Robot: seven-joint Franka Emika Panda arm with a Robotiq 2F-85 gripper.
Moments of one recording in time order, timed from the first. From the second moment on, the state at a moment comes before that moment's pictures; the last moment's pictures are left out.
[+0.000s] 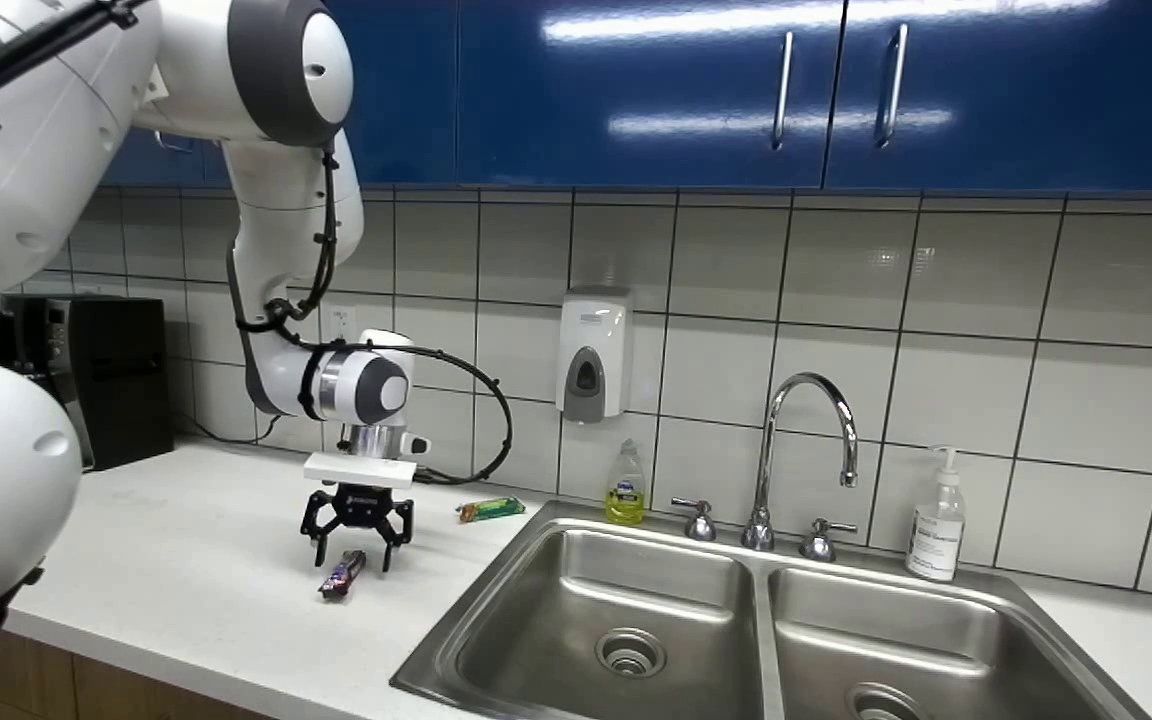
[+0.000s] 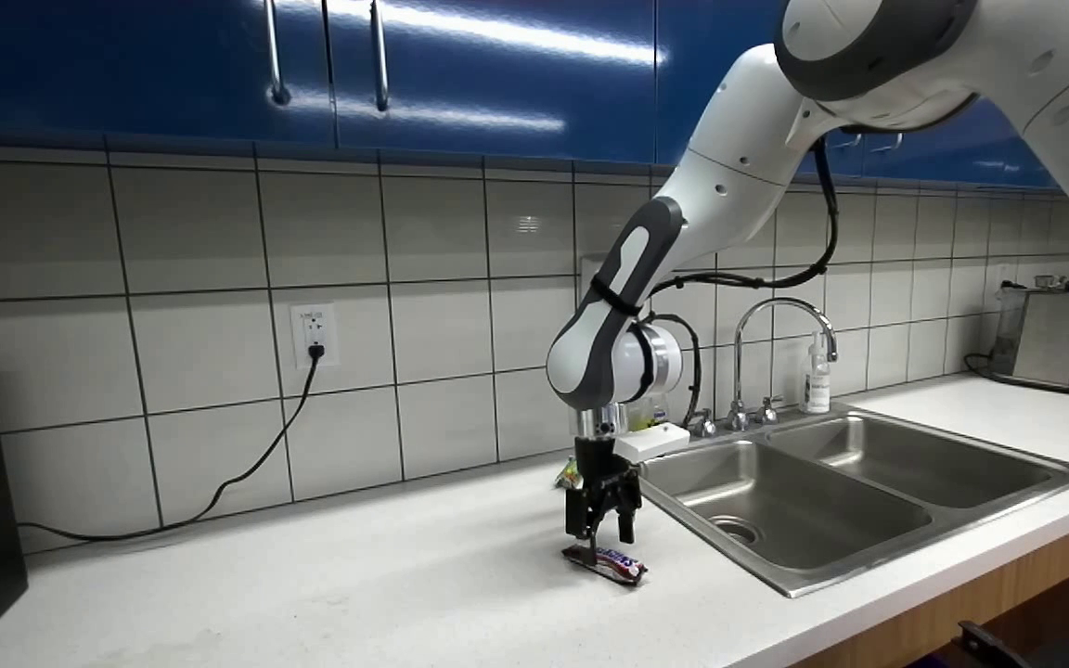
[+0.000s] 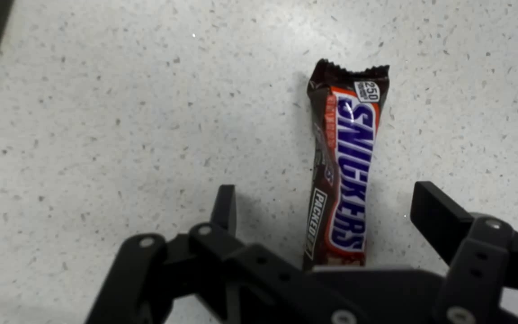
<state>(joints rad) 0.12 0.54 0.12 -2.09 0.02 2.46 -0.30</state>
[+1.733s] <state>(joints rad) 0.12 0.55 0.11 -2.06 0.00 2.41 -0.23</state>
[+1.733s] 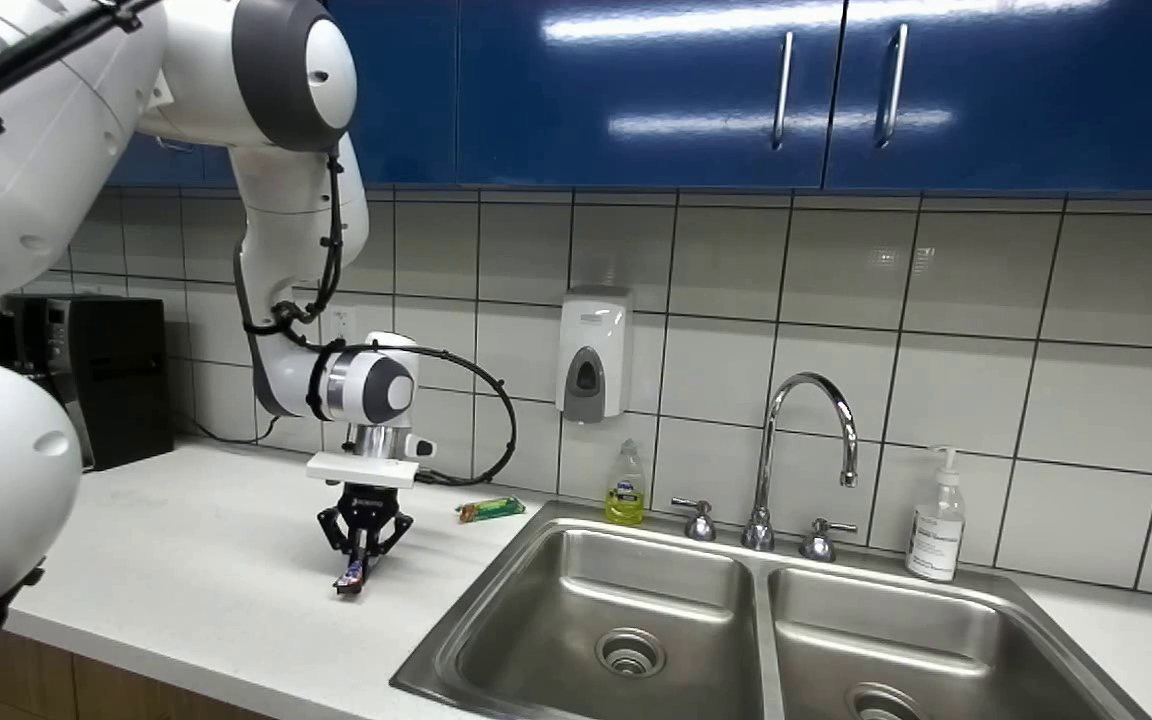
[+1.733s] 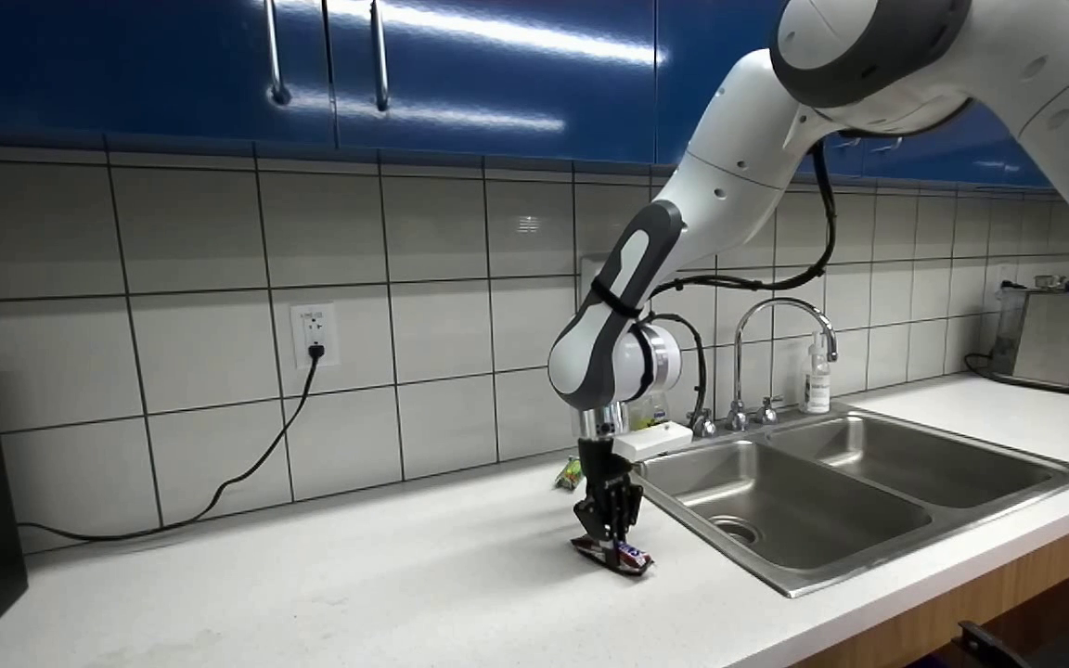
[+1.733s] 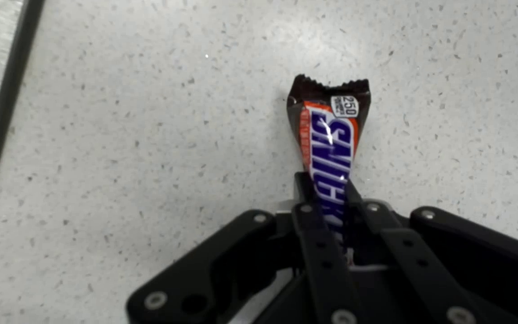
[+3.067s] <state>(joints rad) 0.00 0.37 0.00 -2.14 0.03 2.40 -0.16</state>
